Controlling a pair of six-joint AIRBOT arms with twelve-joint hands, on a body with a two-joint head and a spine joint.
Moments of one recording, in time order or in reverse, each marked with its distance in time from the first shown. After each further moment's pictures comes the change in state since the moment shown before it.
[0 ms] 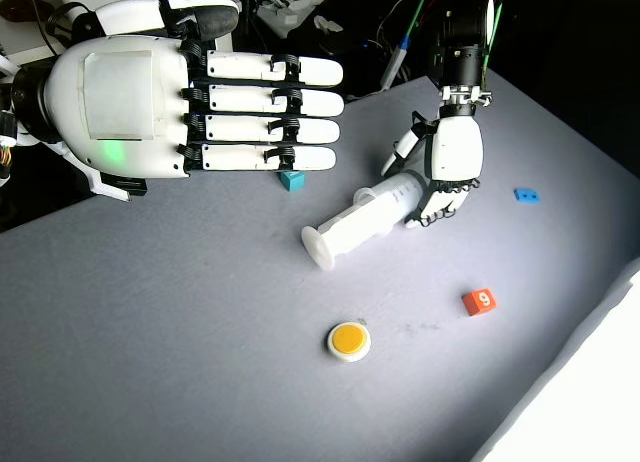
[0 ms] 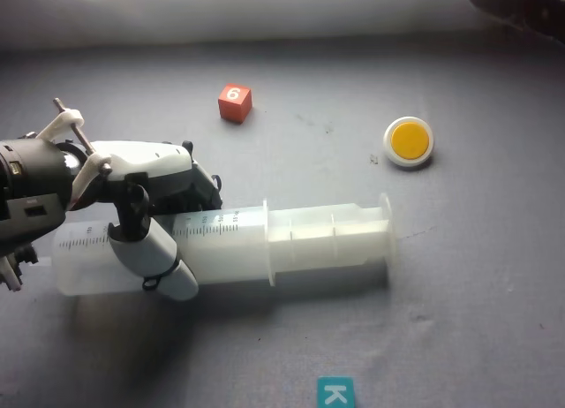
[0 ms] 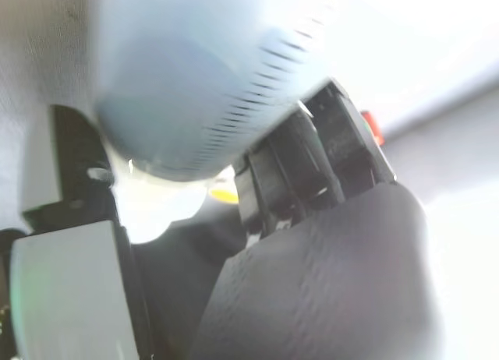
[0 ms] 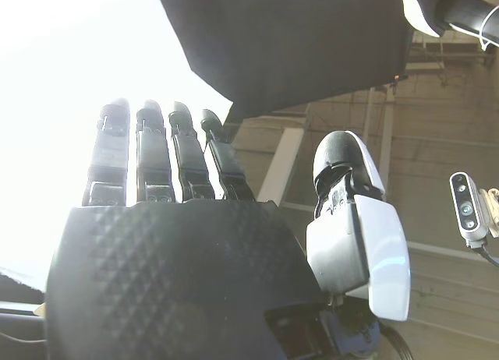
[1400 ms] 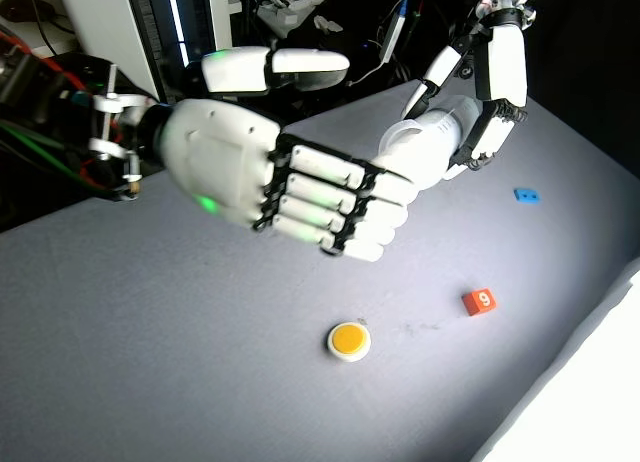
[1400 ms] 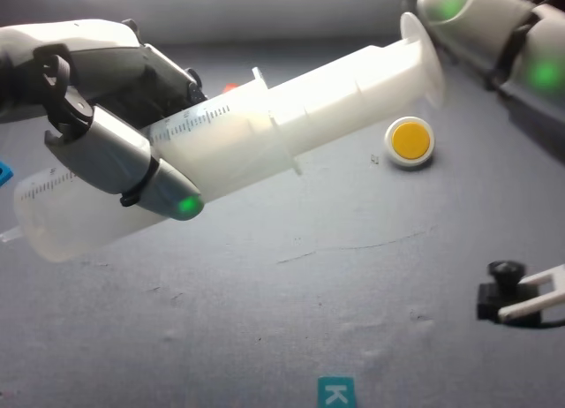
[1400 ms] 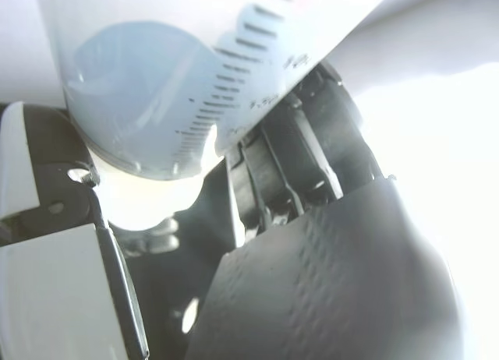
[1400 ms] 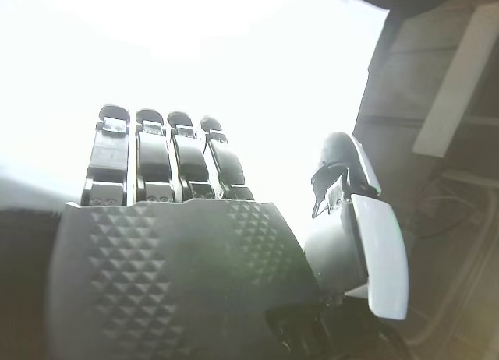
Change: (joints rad) left arm -0.391 0.277 -0.228 -0.215 0.152 -0.007; right arm 0.190 -0.296 -0.087 0.623 -0.194 -0.107
